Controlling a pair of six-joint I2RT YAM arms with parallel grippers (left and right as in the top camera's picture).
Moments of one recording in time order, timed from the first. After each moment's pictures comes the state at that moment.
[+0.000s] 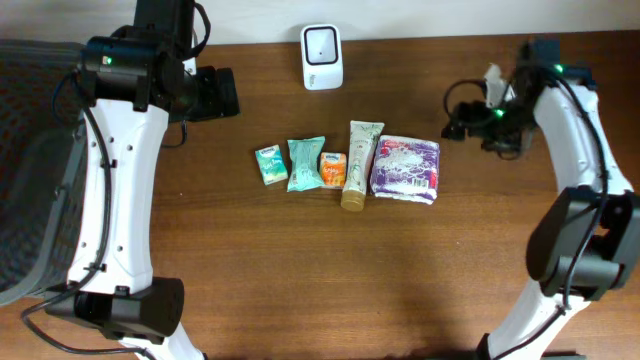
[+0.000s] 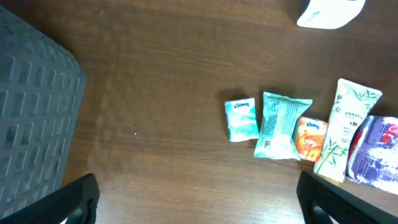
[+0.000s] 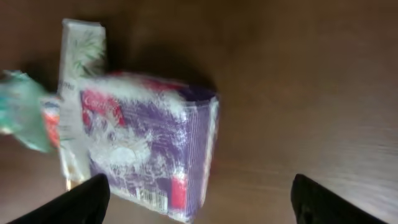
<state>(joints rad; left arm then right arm) -0.16 1.88 2.27 -1.52 -0.11 -0.29 -0.19 2.02 1.70 -1.10 -0.44 -0.04</state>
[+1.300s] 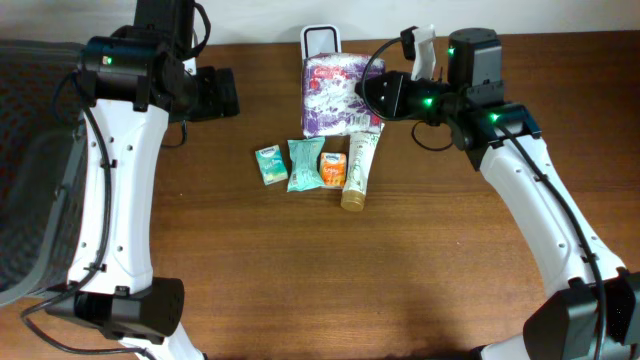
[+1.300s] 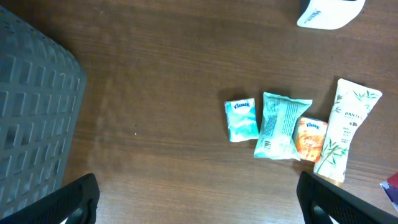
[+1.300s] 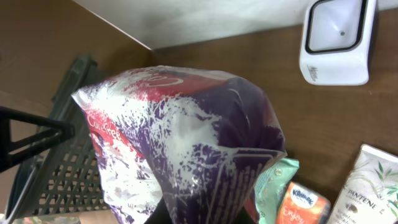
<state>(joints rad) -0.16 1.88 2.27 -1.52 -0.11 -0.29 0.18 1.65 1.46 -0.38 -0.70 0.45</state>
